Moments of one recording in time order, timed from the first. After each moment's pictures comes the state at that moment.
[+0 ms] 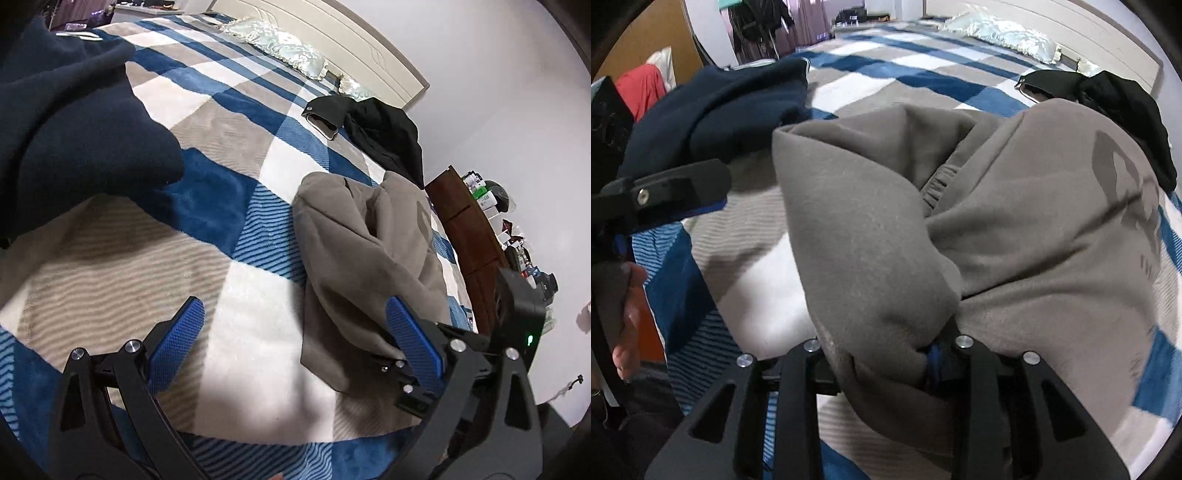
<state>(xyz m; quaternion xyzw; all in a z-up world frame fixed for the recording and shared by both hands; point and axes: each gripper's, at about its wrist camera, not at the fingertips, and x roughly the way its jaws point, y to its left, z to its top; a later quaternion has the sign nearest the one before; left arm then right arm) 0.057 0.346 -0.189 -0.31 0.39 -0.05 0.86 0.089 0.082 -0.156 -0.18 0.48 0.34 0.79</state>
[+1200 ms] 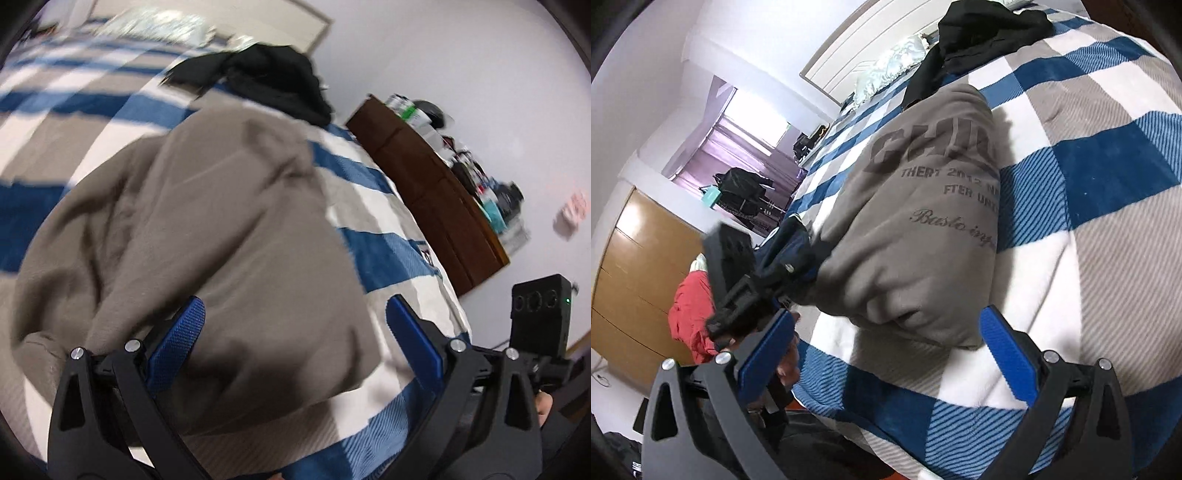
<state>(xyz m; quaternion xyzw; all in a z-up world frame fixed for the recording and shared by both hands) 0.121 0.181 -0.180 -0.23 0.42 -0.21 0.86 0.073 -0.169 -0.104 0.24 0.47 0.33 0.78</state>
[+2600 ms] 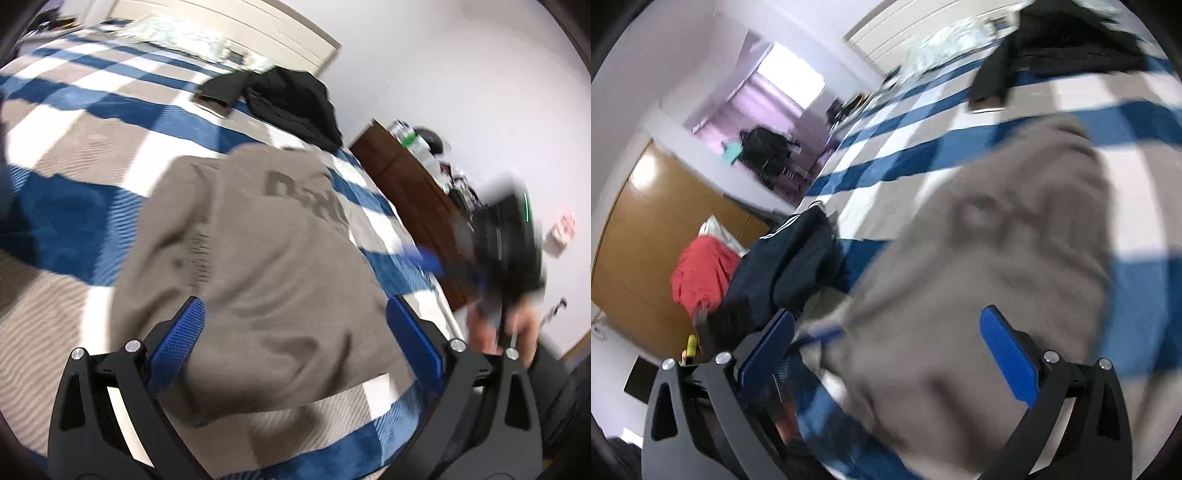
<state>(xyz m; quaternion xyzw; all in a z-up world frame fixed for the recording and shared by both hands) 0.092 0.267 -0.173 -0.25 0.37 -0.20 0.87 0.128 -0.108 -0.101 0.19 0.47 0.38 0.77</state>
